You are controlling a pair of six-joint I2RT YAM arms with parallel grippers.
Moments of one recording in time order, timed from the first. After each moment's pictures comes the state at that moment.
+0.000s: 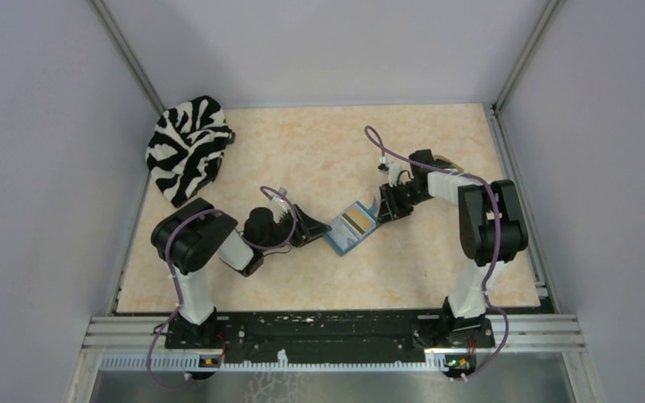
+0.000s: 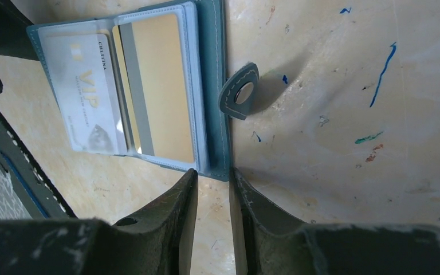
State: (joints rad) left arm -0.61 1.89 0.40 1.22 0.37 -1.12; right arm 0.17 1.82 1.05 -0.50 -0.68 -0.23
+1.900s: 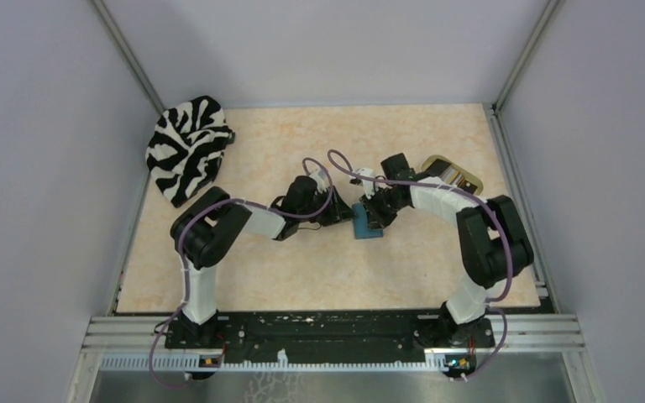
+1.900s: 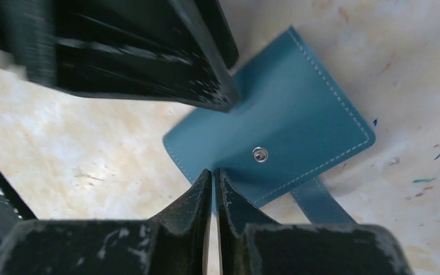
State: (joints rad) left arm -0.71 2.00 0.92 0.61 0.30 -0.93; right arm 0.40 1.64 1.01 -0.50 -0.51 -0.38
